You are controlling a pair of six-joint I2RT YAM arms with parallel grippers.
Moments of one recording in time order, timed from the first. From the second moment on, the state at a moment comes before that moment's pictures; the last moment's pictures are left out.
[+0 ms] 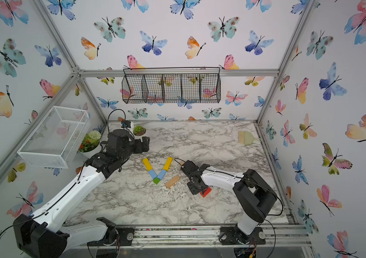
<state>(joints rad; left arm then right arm) -0.45 1.20 1.11 -0.42 -0.22 -0.33 0.84 1.65 0.95 -0.70 0.14 0.24</state>
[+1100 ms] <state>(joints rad) -0.45 1.19 1.11 -0.41 -0.22 -0.33 0.75 1.71 0.99 -0.67 0.02 0.14</state>
